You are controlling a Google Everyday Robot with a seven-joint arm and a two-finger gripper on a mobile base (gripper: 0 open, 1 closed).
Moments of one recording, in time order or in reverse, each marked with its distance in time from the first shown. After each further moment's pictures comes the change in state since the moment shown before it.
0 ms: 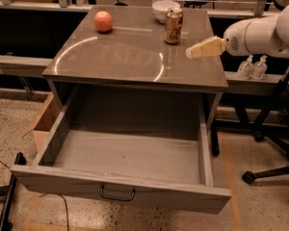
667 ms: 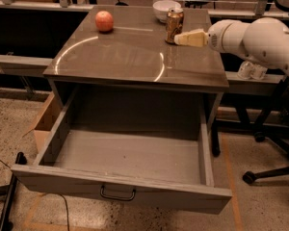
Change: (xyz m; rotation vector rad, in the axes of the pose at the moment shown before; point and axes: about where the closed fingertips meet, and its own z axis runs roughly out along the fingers) arm -0.024 -0.031 0.064 0.140 -0.185 0.099
